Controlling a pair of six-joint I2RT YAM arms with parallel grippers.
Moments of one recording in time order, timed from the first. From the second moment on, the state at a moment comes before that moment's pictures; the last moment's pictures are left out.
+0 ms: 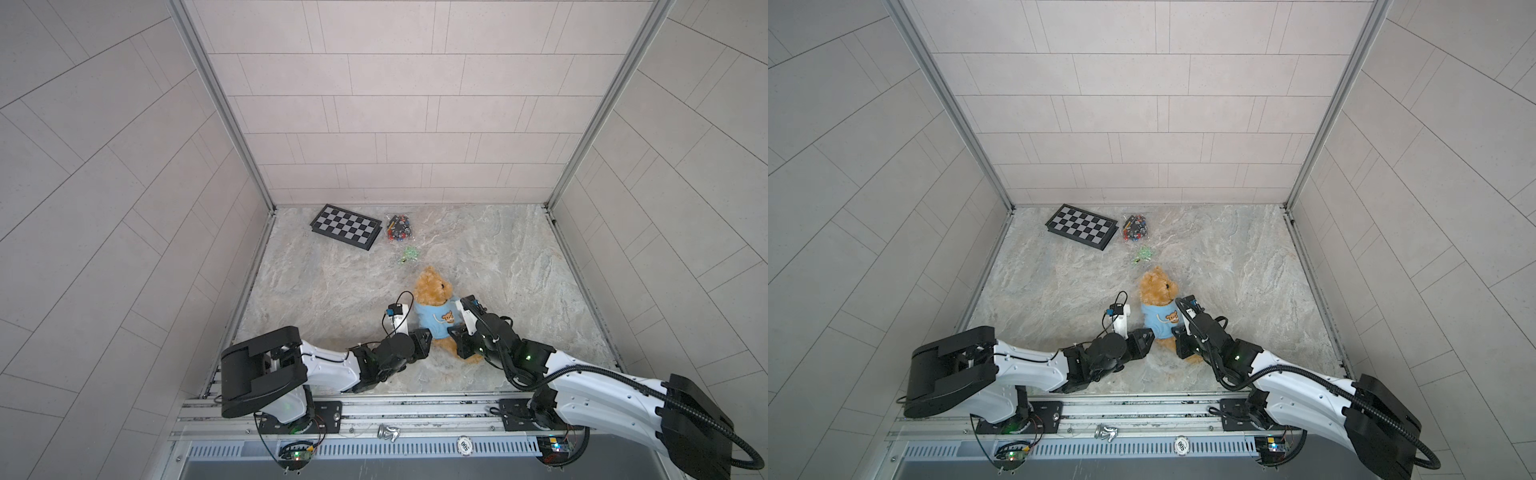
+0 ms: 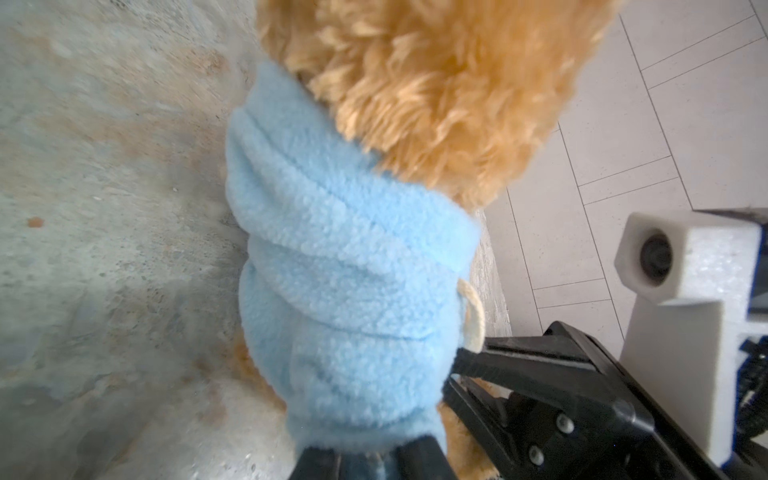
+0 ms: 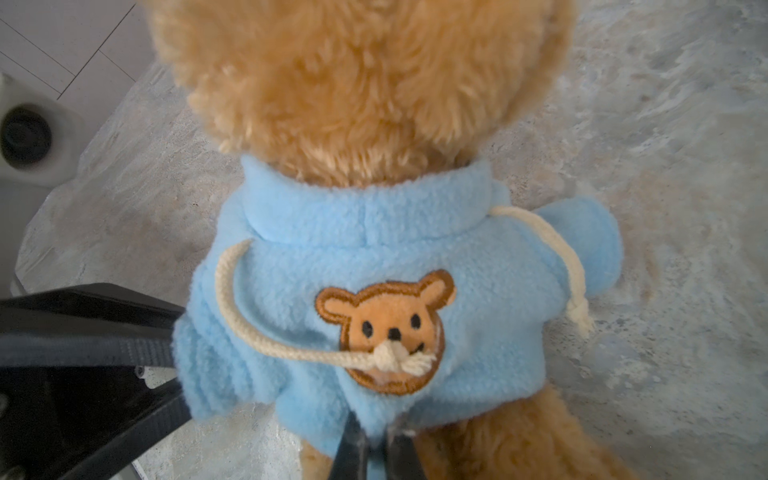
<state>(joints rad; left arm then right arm) -1.19 1.51 0.40 0.68 -0.34 -1.16 0.84 0.93 0.29 0.01 0.08 0.50</state>
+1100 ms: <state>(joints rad) -1.17 1.30 0.24 0.69 -0.14 -1.14 0.82 0.81 0.34 -0.20 0.06 0.45</state>
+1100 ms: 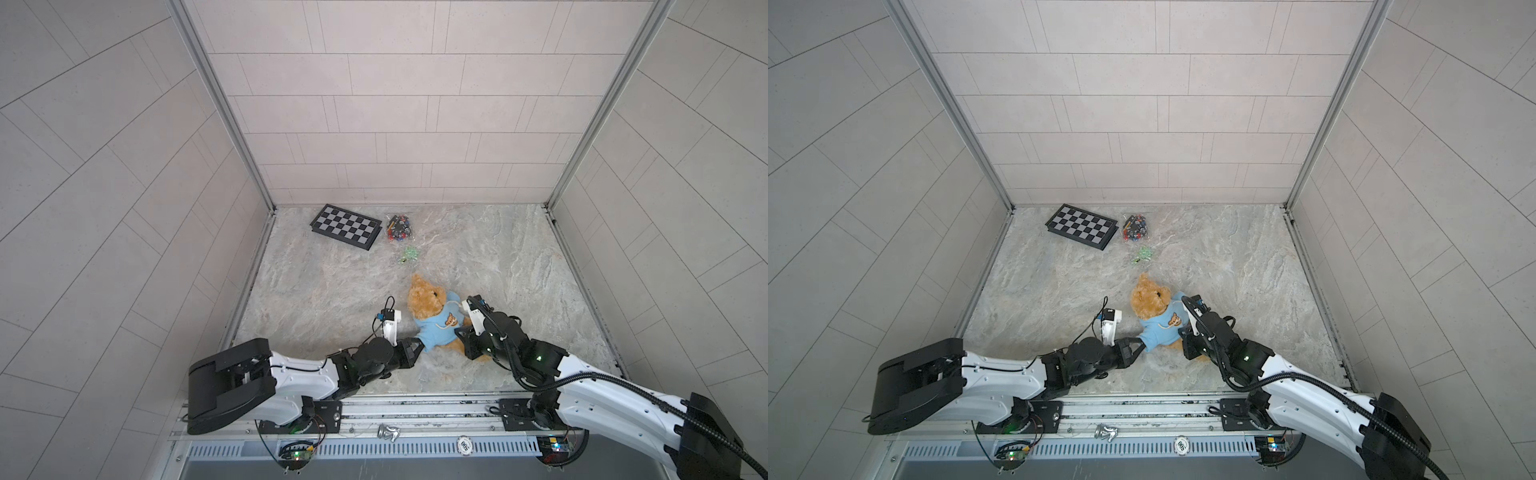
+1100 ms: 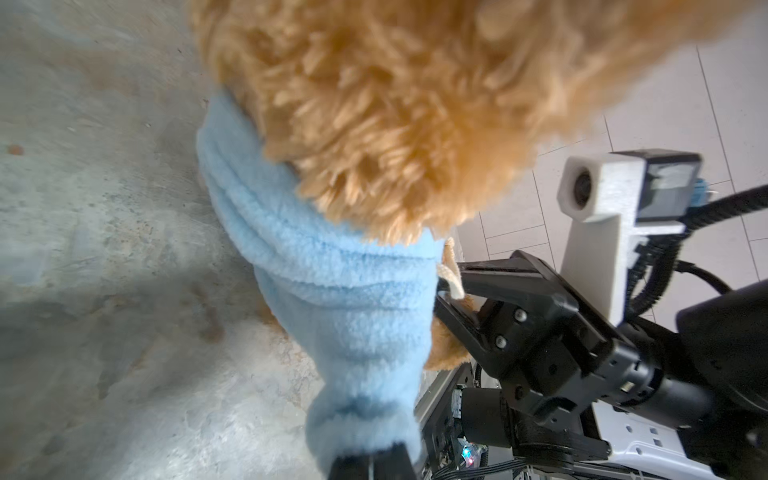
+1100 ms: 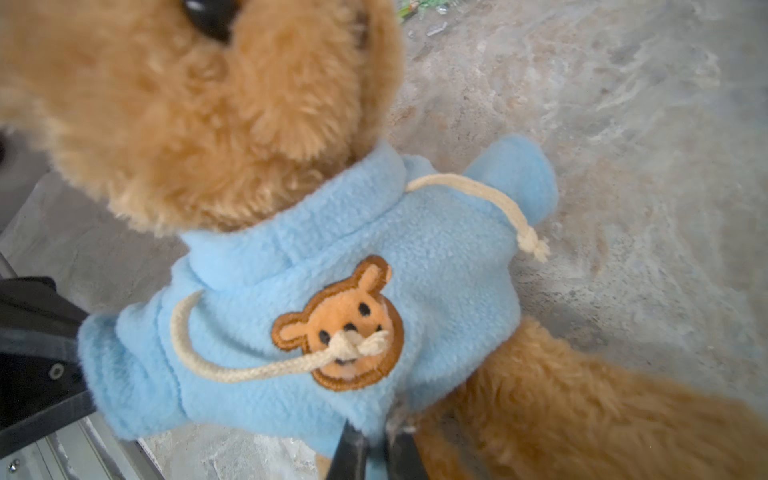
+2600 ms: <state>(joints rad) -1.10 1.00 0.17 0.46 0.15 -1.01 0.91 0.95 0.39 -0.16 0.25 0.38</state>
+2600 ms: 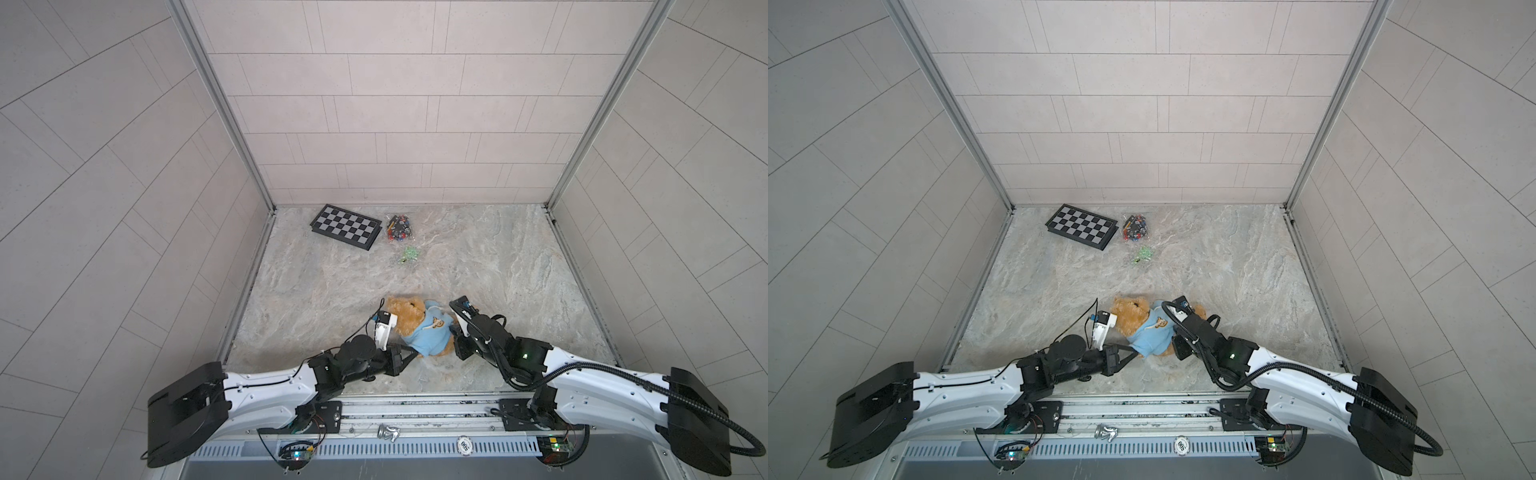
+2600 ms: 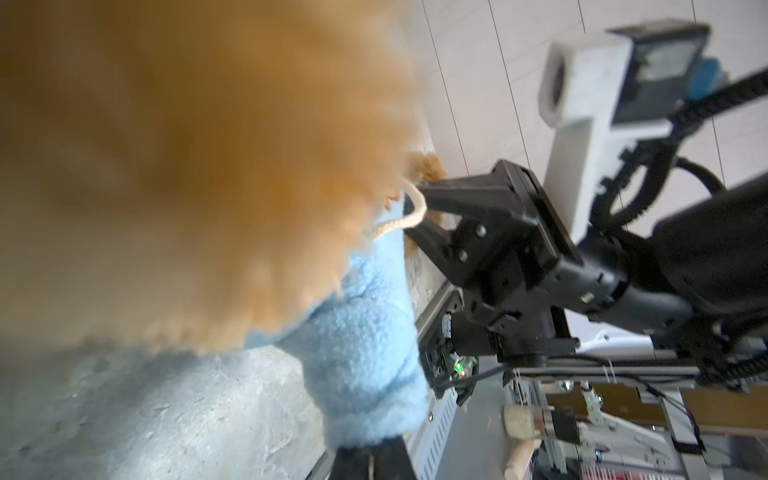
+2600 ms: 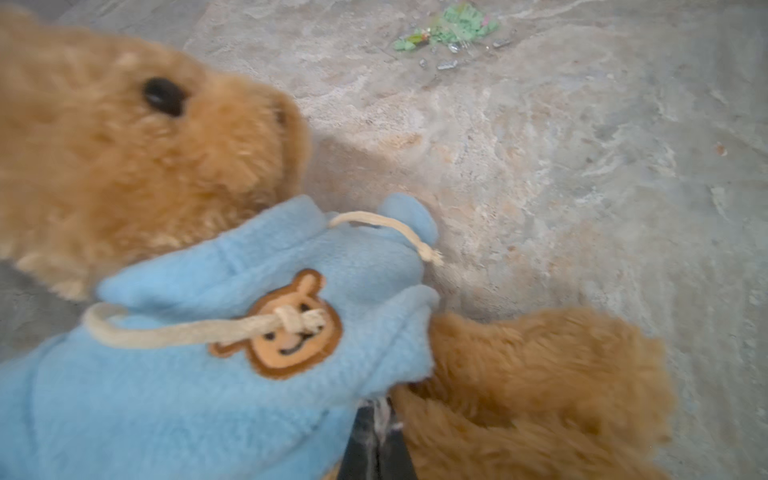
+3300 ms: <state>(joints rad) -1.09 0.86 0.23 0.11 0.10 -0.79 0.95 1.20 0.67 -0.10 -0.16 0.07</state>
